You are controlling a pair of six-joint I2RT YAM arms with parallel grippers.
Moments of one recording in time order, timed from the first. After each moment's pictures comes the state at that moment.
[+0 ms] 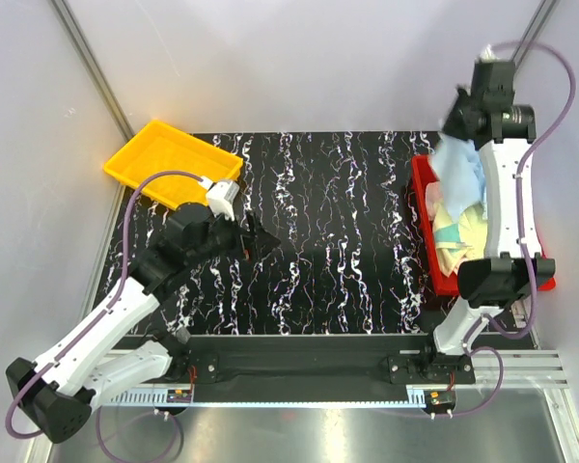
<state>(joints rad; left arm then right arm) -0.61 0.90 0.87 -0.37 0.20 -0.49 -0.07 1.76 2.08 -1.01 0.16 0.30</state>
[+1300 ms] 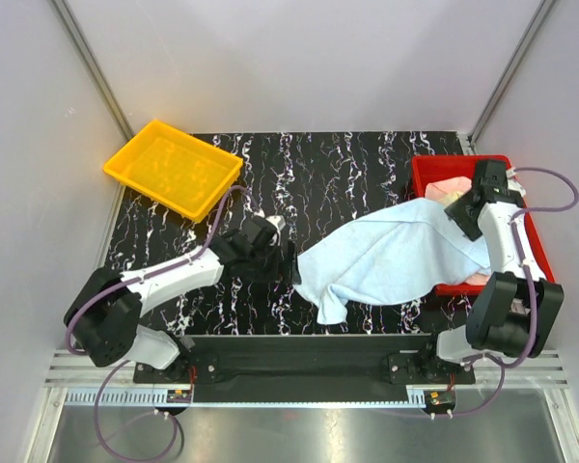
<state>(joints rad) -0.75 1.40 0.83 -0.37 0.15 -0.65 -0.21 1.43 1.18 -0.75 0.23 0.69</state>
